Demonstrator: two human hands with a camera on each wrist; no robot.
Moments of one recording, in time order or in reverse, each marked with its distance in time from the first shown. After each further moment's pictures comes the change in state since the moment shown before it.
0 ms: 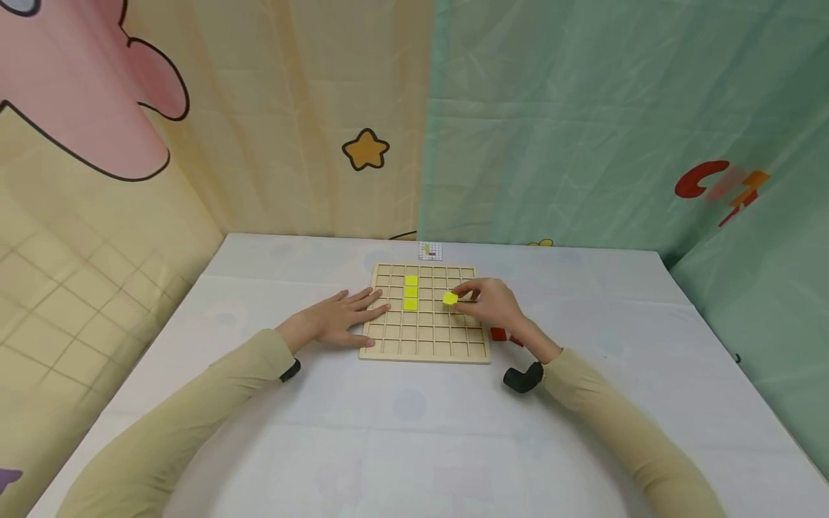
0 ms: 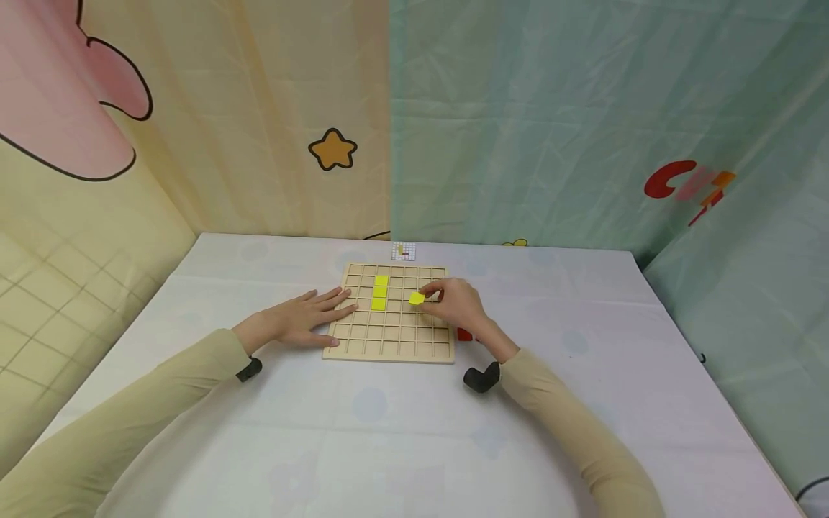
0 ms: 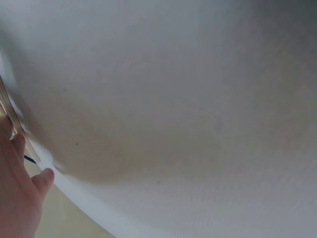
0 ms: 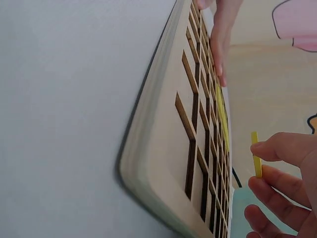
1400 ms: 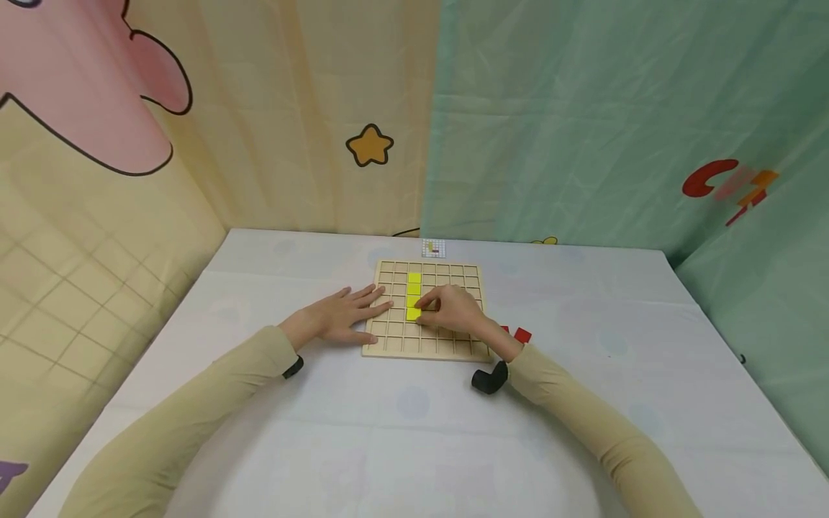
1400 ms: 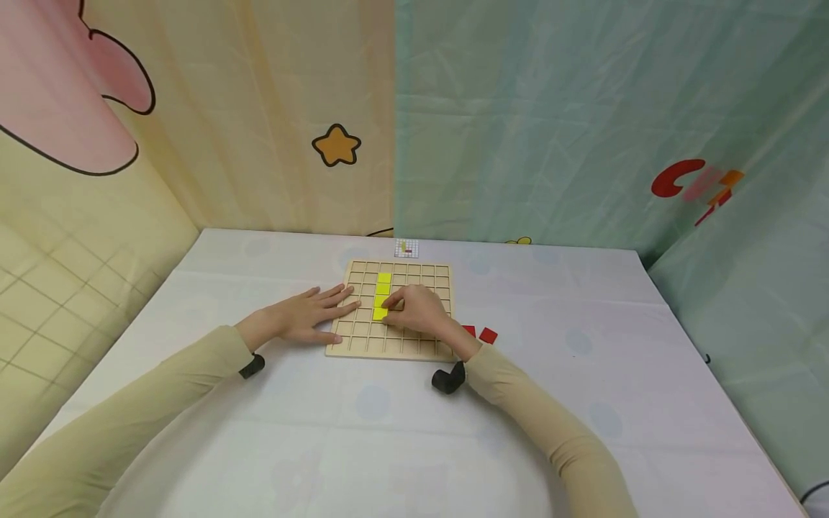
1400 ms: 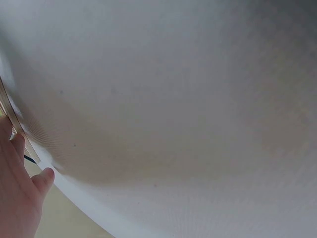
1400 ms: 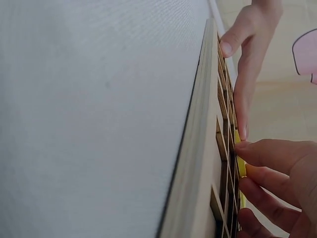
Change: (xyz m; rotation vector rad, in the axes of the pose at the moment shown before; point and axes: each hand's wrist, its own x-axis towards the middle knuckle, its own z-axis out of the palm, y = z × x) left_hand 0.002 -0.004 0.003 -0.006 0.003 0.004; right_hand 0.019 -0.043 0.041 -0.006 -0.183 -0.099
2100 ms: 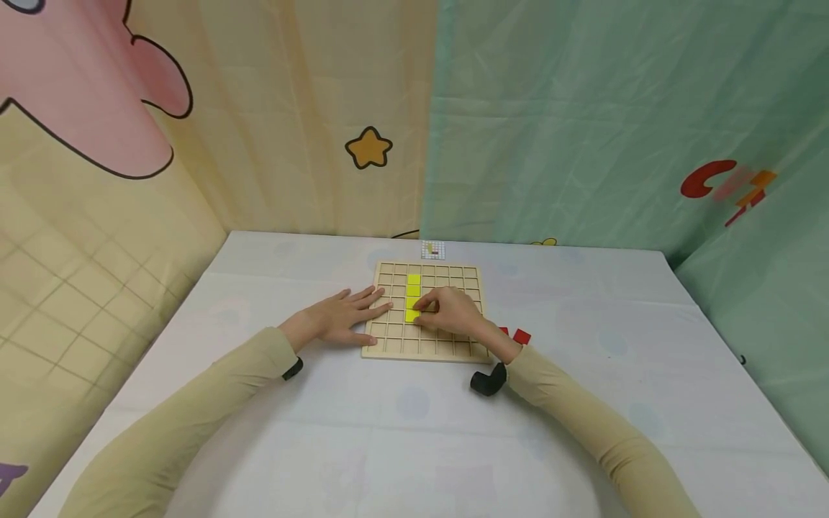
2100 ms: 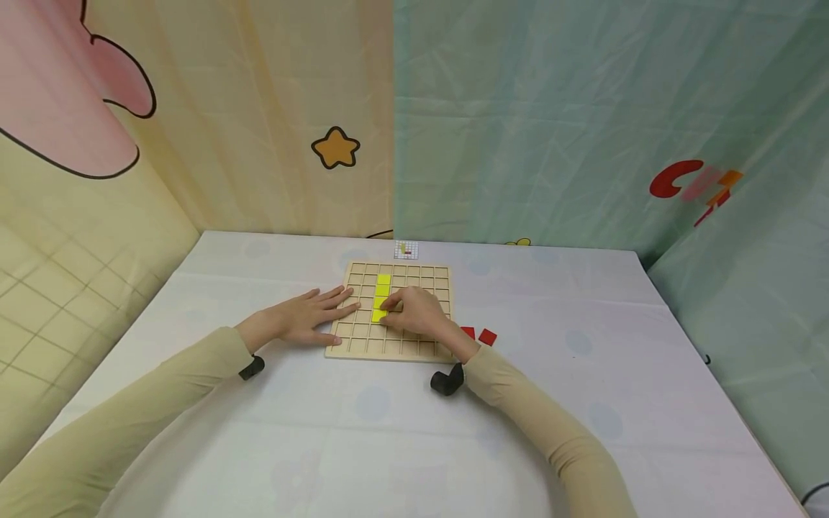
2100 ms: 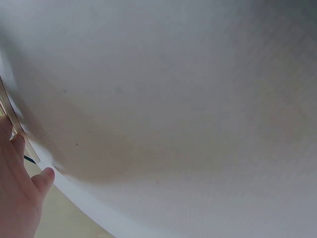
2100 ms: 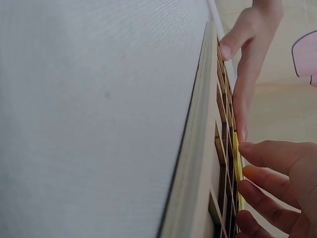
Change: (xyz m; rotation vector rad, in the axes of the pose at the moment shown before) left_hand 0.000 0.002 -0.001 0.014 -0.002 -0.001; right_hand 0.002 0.003 0.003 -0.002 0.010 -0.005
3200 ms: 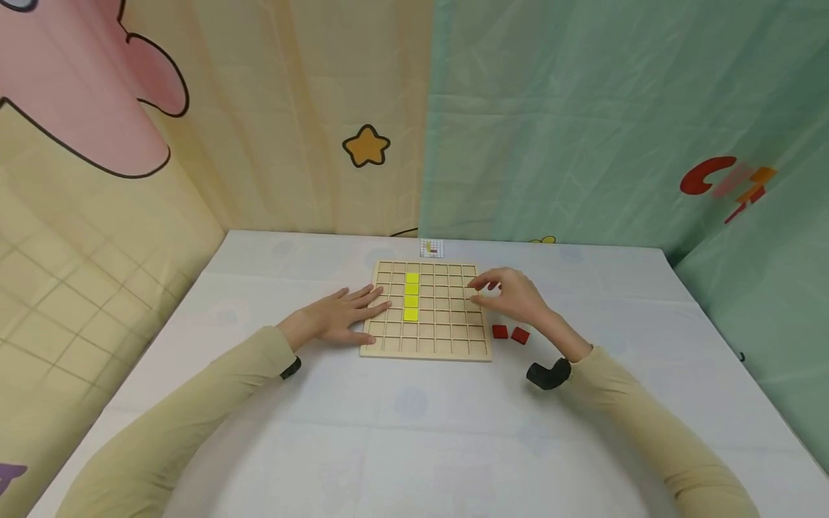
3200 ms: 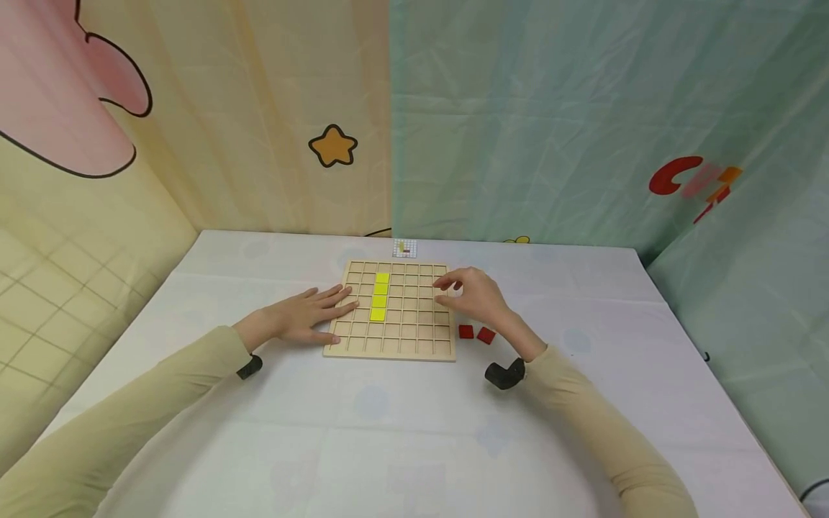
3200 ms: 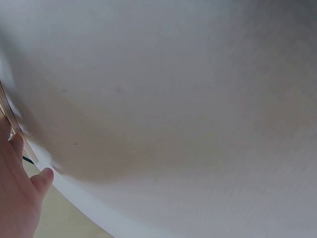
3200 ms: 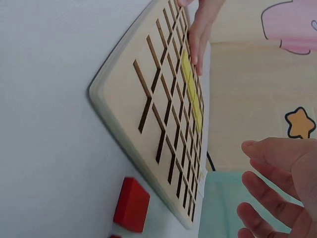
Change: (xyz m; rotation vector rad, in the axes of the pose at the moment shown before) left_hand -0.002 0.004 -0.003 0.007 -0.004 -0.003; right_hand -0.051 0.041 -0.075 -0.023 0.138 0.025
